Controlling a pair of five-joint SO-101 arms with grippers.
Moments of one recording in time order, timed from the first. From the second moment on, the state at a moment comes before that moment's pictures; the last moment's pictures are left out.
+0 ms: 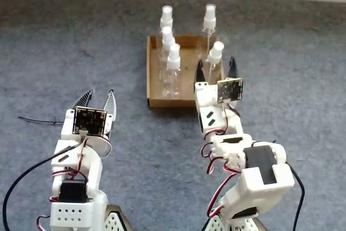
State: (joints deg) left arm -5.7 -102.8 95.3 29.6 -8.7; right arm -12.3 7.4 65.6 -66.5 2.8
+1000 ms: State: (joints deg) left arm -5.7 -102.8 95.3 29.6 -8.7; right arm -12.2 7.4 65.6 -66.5 2.8
